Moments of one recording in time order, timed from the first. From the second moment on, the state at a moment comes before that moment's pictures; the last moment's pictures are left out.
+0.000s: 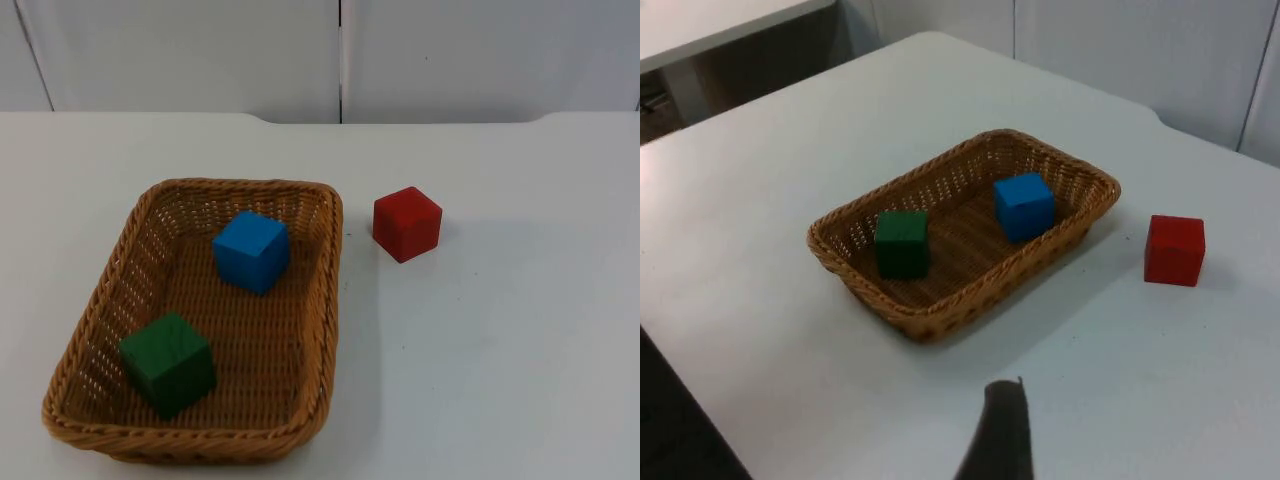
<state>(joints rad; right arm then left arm) 0.74 0.08 -0.61 0.07 0.97 -0.06 -0.44 0.00 -0.50 0.05 1.08 -0.03</state>
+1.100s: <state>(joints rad) 0.74 0.00 -0.52 -0.06 1.08 0.05 -0.44 0.00 -0.50 0.05 1.08 -0.03</state>
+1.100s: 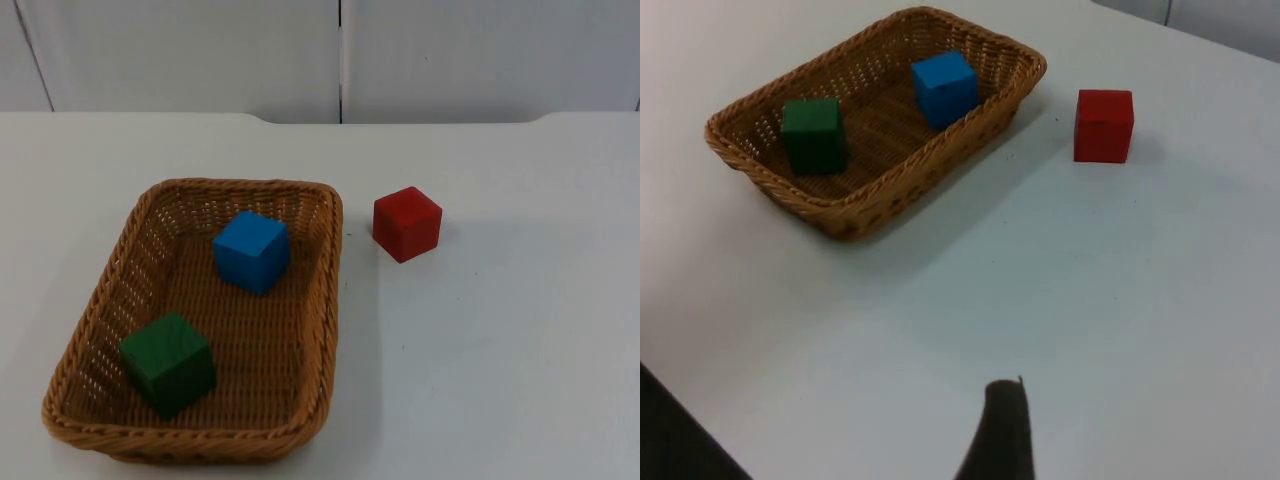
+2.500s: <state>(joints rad) 0.74 0.00 -0.52 -0.06 1.08 0.05 -0.44 0.00 -0.50 0.05 1.08 -0.03</state>
